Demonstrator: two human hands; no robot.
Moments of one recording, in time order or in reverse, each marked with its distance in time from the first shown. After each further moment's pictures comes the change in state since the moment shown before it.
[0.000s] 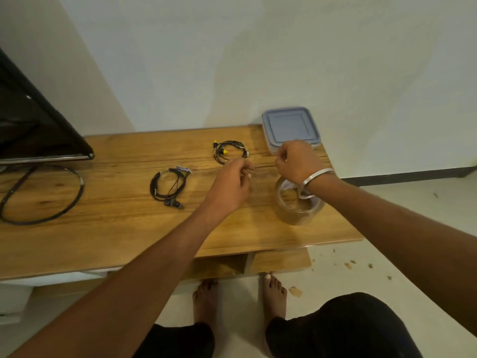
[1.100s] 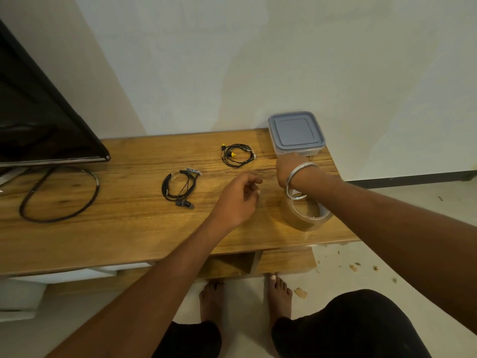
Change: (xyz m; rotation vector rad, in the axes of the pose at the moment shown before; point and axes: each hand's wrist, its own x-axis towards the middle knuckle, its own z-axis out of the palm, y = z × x) left_hand -0.034 0.012 -0.008 -0.251 -0.106 -0.217; right_hand -0.012 -0.041 -0.009 -0.487 -0.383 0.015
